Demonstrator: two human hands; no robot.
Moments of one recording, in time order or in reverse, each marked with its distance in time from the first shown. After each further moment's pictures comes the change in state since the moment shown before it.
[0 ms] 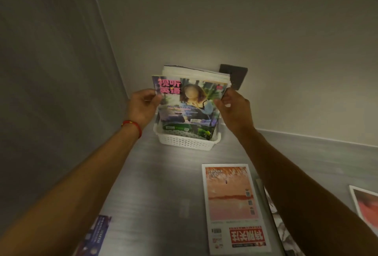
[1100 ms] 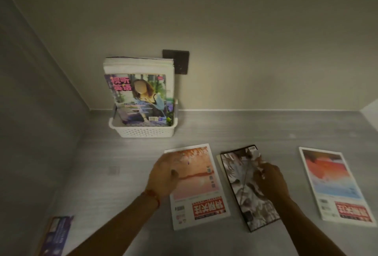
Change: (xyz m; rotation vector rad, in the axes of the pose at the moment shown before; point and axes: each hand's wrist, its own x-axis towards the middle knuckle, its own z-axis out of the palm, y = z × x) left_hand -0.212 -0.049 0.135 0.388 -0.428 0.047; right_hand -0.220 0.236 -0.121 -0.369 -0.225 0.779
